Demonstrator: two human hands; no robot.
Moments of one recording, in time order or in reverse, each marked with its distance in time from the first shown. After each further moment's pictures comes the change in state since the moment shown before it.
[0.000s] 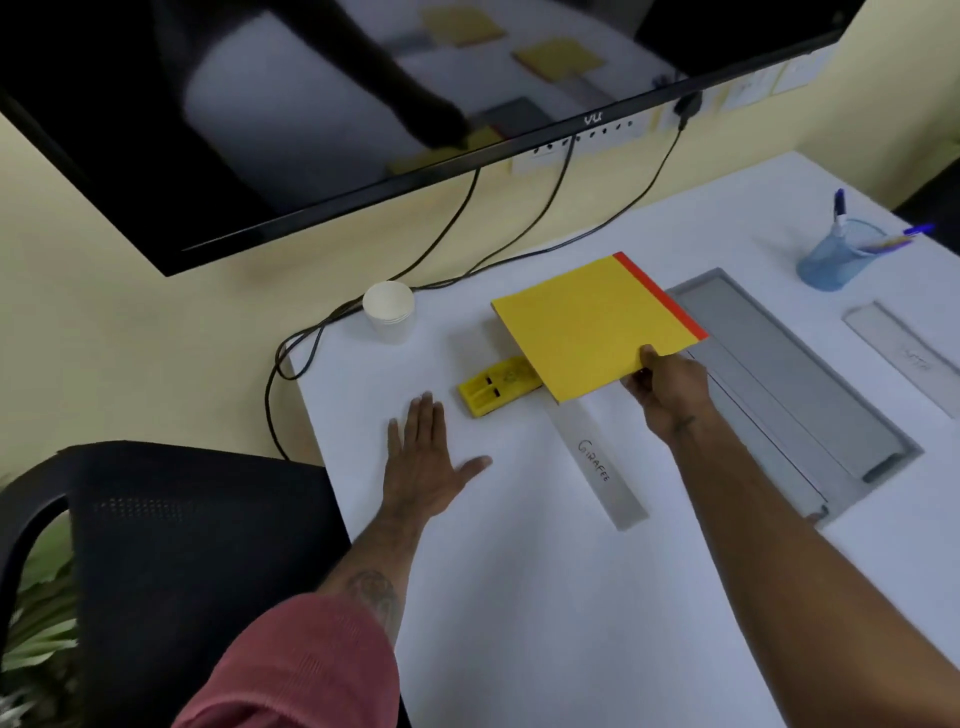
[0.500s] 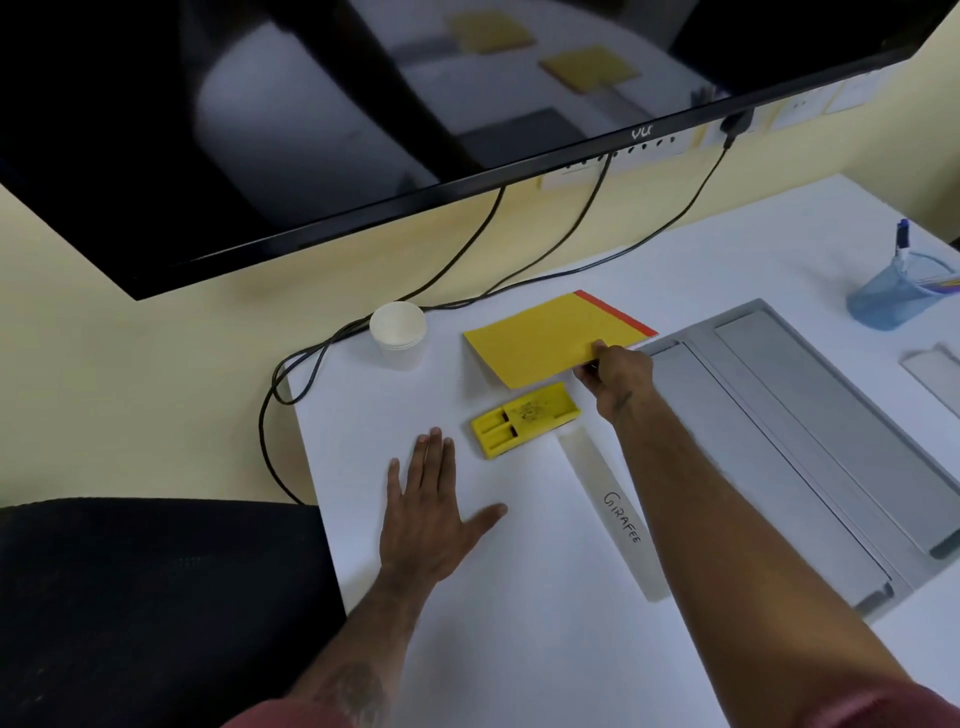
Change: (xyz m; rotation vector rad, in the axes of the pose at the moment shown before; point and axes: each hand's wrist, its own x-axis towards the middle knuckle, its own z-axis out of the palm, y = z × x) left_hand 0.000 -0.003 0.024 0.022 0.238 0.022; right_hand 0.071 0.024 0.103 0.001 0.019 0.141
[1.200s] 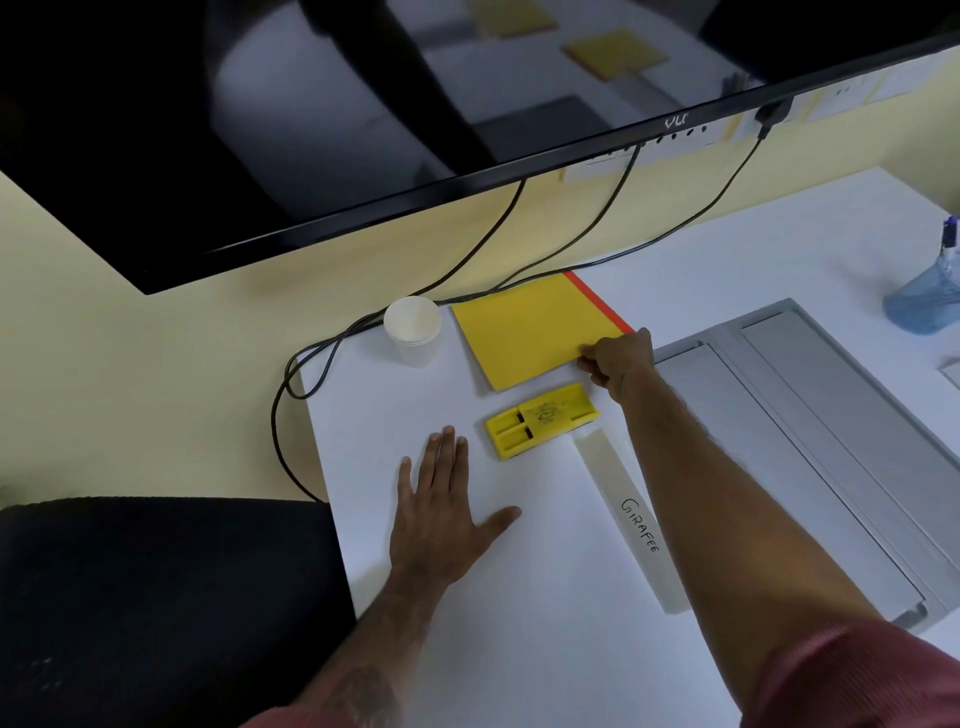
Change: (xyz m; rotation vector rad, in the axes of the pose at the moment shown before) left_hand 0.000 0.000 -0.003 0.005 -0.022 -0.017; right_hand 0.039 -0.003 0.021 -0.504 0.031 -0.026
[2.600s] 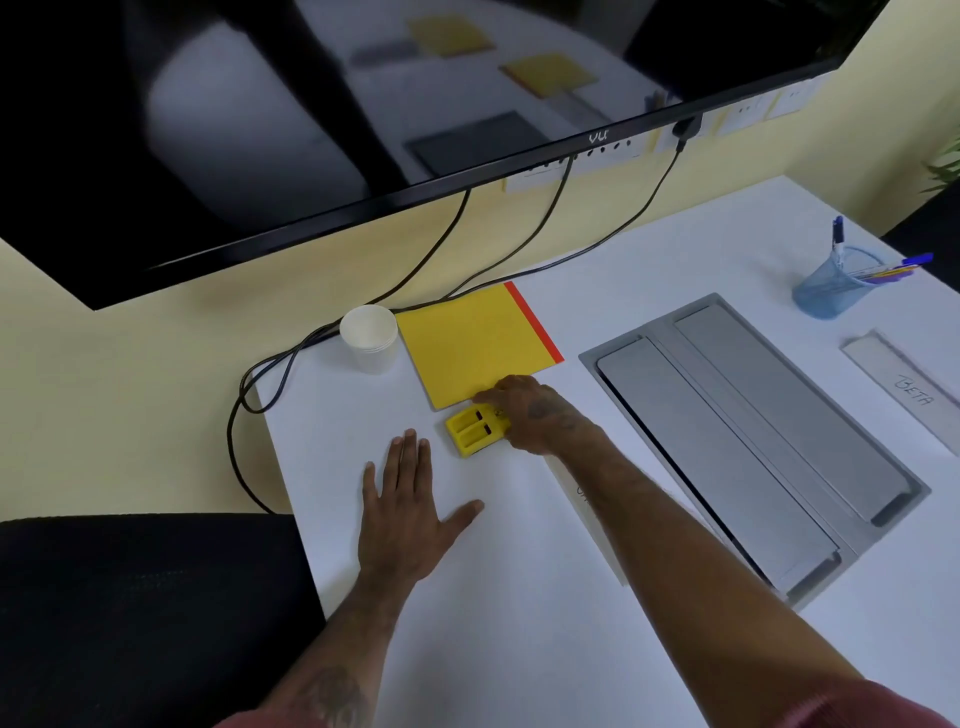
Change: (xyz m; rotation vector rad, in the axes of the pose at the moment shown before) left_hand 0.001 0.001 -0.007 0.006 -0.082 0.011; right_hand -0.062 0.055 0.001 -1.411 -0.421 -0.855
